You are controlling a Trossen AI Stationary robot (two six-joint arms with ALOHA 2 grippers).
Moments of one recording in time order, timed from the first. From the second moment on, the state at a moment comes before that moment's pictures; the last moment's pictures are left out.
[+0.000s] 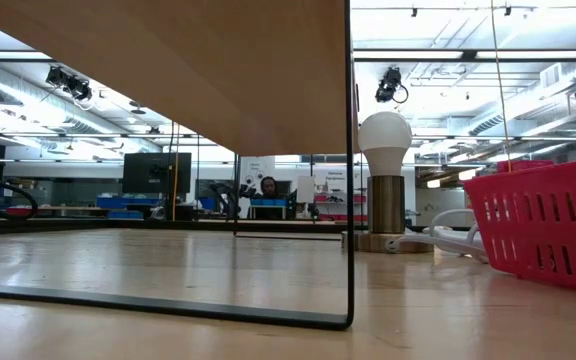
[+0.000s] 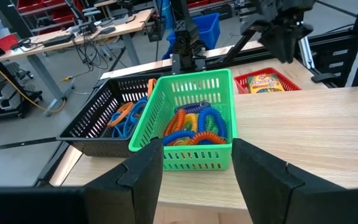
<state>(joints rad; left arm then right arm) -0.39 0.64 0.64 -0.27 -0.46 0.12 1.04 1.49 0.83 -0.30 0.72 0.25</state>
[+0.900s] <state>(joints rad) -0.39 0.64 0.64 -0.27 -0.42 0.12 0.97 1.58 0.91 -0.46 0.41 0.91</state>
